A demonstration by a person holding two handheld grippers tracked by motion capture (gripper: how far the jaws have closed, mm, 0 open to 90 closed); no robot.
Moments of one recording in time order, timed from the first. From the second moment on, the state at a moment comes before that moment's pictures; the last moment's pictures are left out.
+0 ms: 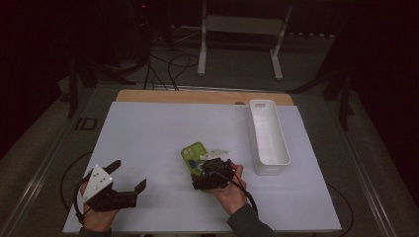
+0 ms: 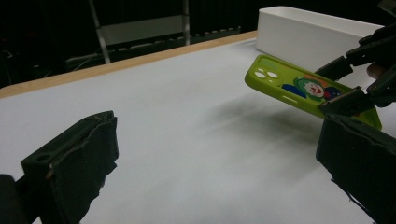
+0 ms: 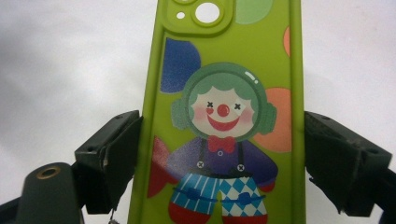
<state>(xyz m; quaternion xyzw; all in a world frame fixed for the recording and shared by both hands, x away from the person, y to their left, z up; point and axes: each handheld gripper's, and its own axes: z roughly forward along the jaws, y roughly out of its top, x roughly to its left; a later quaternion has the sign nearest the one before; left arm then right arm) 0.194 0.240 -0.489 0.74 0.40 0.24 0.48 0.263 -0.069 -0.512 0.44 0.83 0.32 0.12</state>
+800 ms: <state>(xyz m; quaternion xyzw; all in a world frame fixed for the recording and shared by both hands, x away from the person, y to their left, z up) 0.197 0.233 -0.490 0.75 0.40 0.23 0.48 0.257 -0.076 -0.506 0.44 0.81 0.36 0.14</state>
